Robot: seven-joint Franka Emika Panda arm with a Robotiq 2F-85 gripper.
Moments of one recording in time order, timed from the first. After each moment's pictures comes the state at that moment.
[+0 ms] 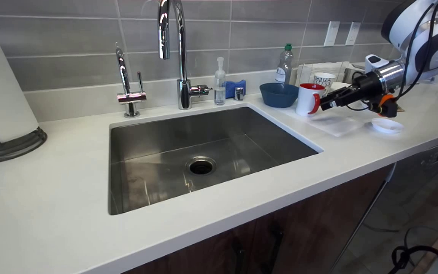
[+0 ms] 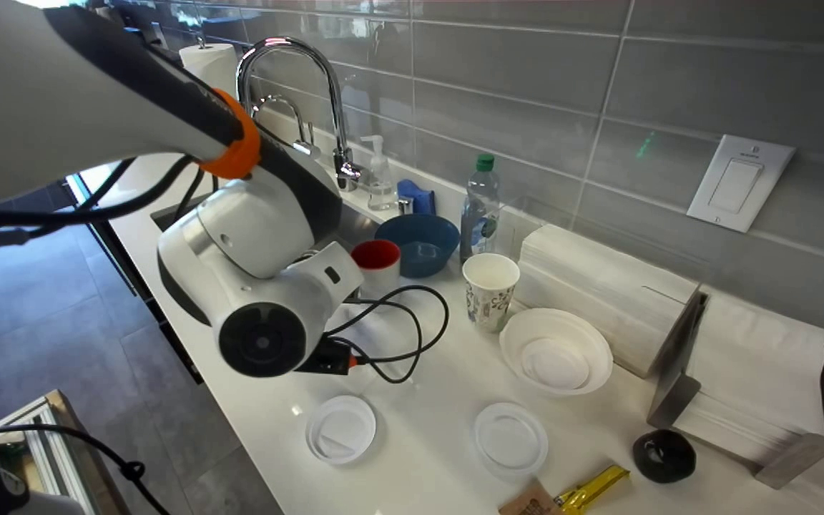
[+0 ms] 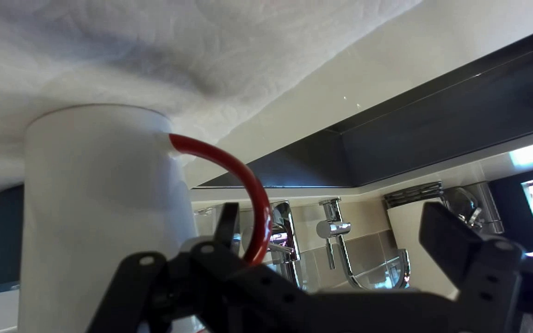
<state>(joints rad) 1.40 -0.48 -1.75 -2.62 1.37 2.63 -2.35</state>
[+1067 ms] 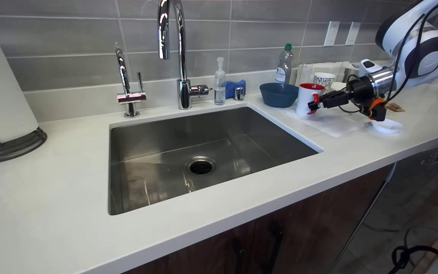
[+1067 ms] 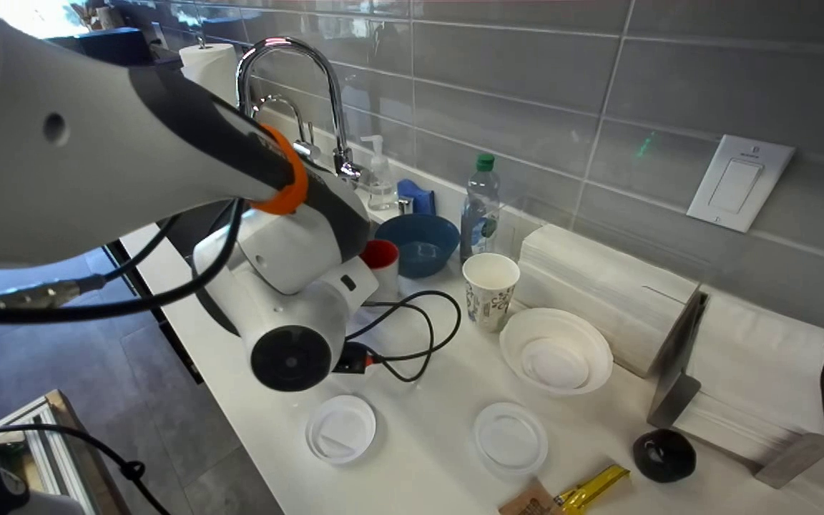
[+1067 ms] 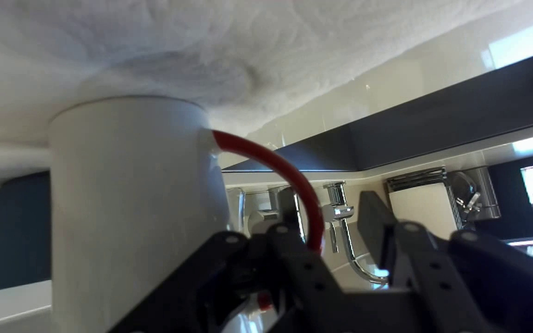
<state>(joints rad) 1.51 -0.60 -1.88 -2.55 1.37 2.64 -2.45</state>
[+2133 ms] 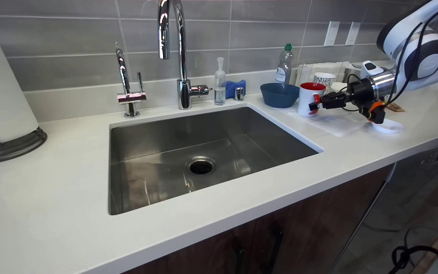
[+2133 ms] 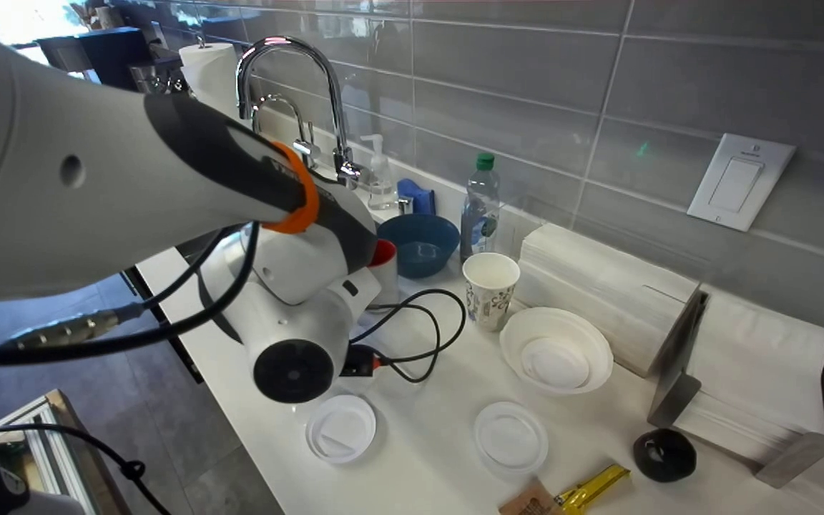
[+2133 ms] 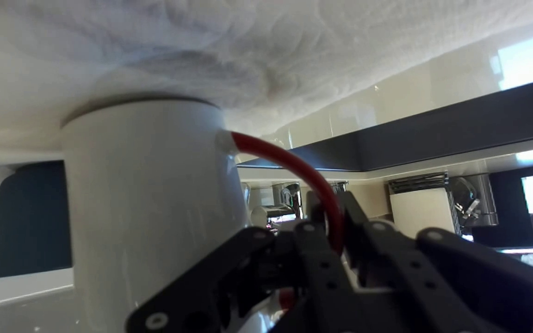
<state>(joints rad) 1.50 -0.65 -1.90 -2.54 1.37 2.66 -2.55</state>
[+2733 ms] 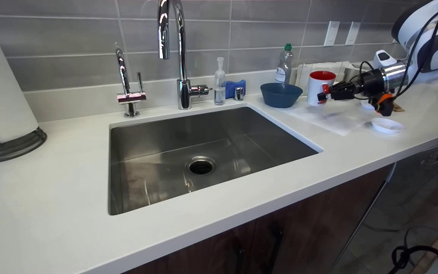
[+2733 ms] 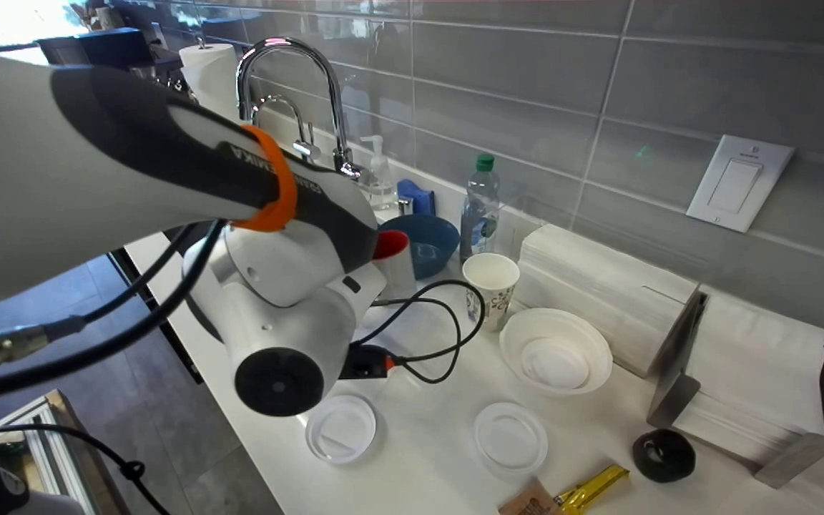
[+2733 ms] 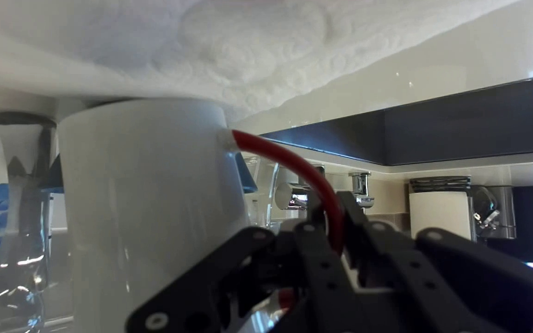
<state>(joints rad) 1.32 -0.65 -1.77 -2.56 1.37 2.68 -2.62</state>
